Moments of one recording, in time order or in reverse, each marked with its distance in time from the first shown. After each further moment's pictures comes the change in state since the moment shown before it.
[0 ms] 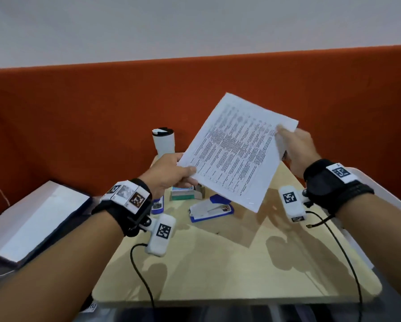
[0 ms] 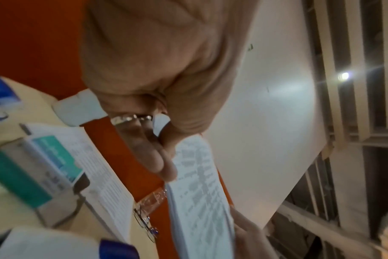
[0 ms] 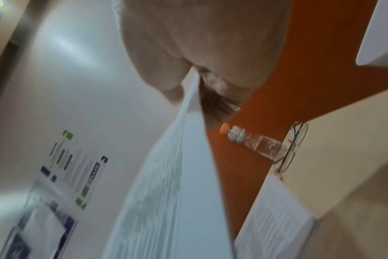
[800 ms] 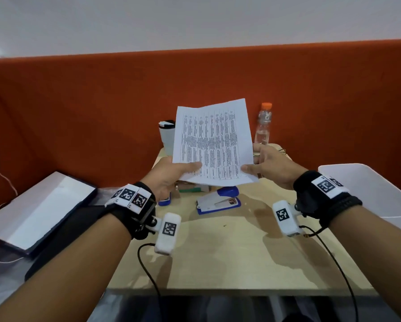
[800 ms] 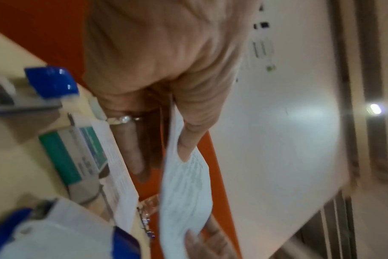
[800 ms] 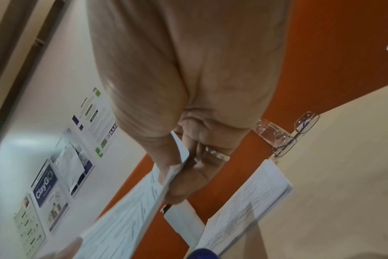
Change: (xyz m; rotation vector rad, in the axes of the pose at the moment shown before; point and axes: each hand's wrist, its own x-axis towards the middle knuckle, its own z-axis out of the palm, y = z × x) left_hand -0.017 -0.018 -0.005 -0.271 0.089 -0.094; right_hand -0.036 0.034 0.035 -0.290 -0.703 -0.050
